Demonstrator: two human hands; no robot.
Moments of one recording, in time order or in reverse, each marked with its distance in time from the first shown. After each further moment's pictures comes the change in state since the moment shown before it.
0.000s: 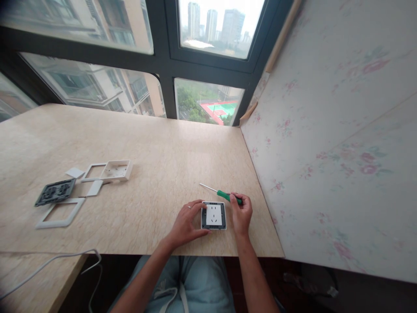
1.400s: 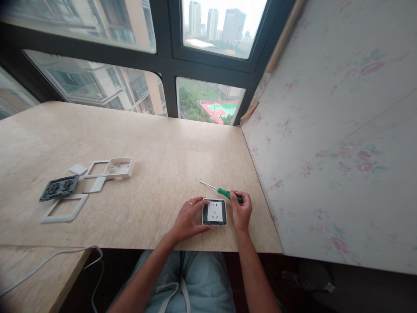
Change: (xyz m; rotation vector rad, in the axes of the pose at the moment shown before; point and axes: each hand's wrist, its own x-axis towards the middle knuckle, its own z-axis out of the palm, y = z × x) left_hand 0.000 -0.001 0.000 0.006 -0.002 0.014; right_hand 0.001 0.006 -0.002 -0.050 -0.006 -0.023
